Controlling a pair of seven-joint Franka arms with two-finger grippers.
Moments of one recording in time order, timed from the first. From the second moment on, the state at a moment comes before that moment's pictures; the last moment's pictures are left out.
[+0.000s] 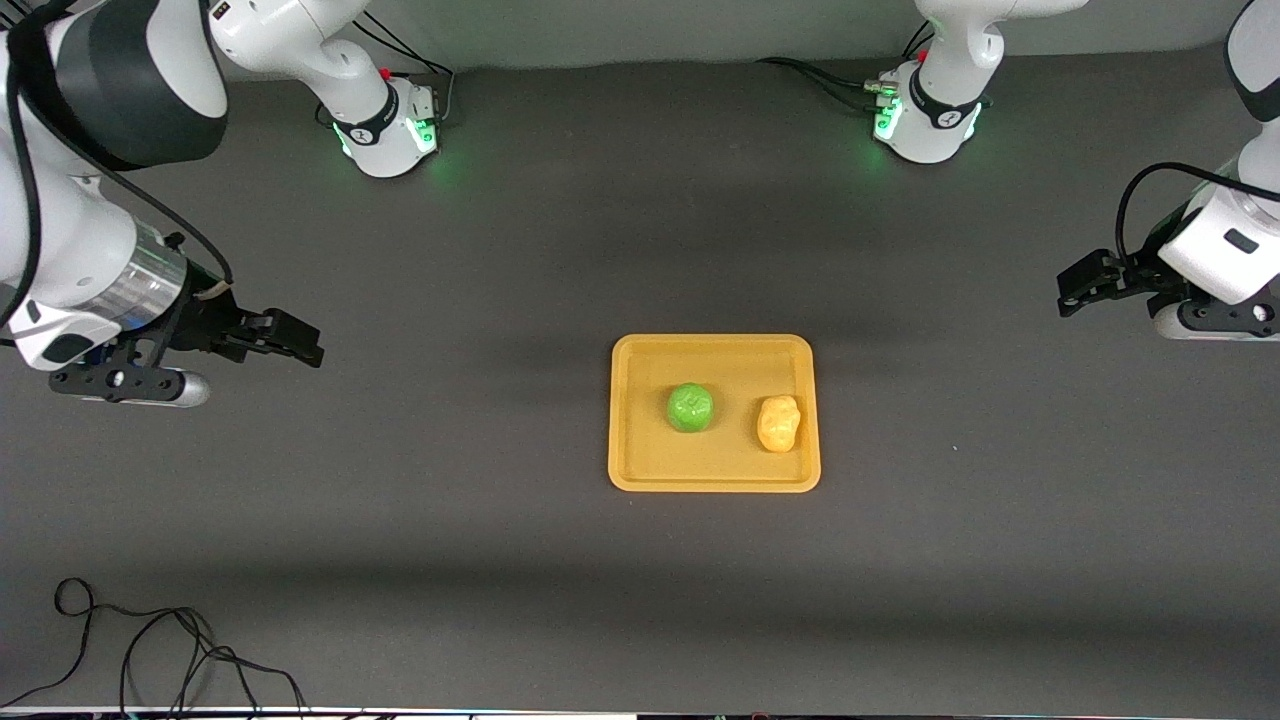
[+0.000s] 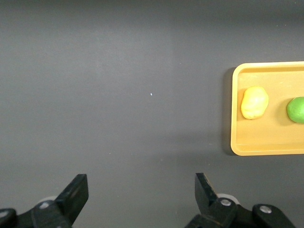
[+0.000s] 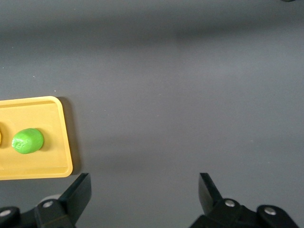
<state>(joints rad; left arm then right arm) 0.03 -0.03 -0.08 -1.74 0.00 1.73 -0.02 0.61 0.20 -0.50 -1.45 0.17 1.64 0.23</state>
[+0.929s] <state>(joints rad) 0.03 -0.05 -0.07 -1.73 0.00 1.70 -0.02 -0.01 -0.07 0.06 -1.65 0.01 1.57 0.26</state>
